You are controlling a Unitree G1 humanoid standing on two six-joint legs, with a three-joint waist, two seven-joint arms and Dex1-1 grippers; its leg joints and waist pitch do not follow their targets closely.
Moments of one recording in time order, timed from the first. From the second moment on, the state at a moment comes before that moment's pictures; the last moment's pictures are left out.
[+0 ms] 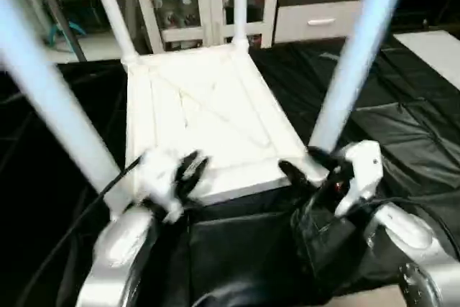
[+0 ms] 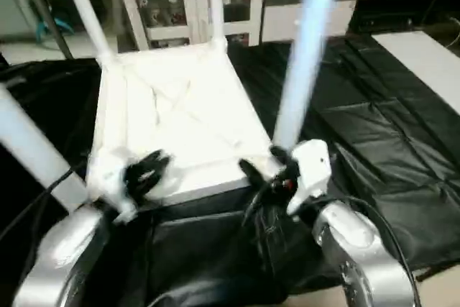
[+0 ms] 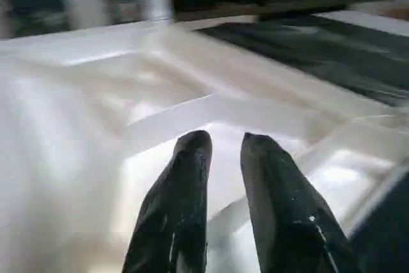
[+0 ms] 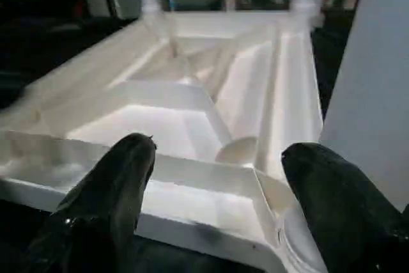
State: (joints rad) left arm 0.13 0.06 0.00 -0.33 -0.05 0.25 -0.40; right arm 0.07 -0.31 0.01 -0.44 0.36 0.54 0.37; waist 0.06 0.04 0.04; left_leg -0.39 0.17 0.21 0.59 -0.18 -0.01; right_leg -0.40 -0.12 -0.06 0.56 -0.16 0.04
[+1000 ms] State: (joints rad) left arm 0.07 0.06 0.00 -0.33 -0.01 0.29 -0.25; right arm 0.04 -0.22 0.05 -0.37 0.24 0.46 0.27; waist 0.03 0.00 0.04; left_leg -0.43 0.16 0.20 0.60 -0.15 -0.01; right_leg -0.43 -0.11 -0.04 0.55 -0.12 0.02
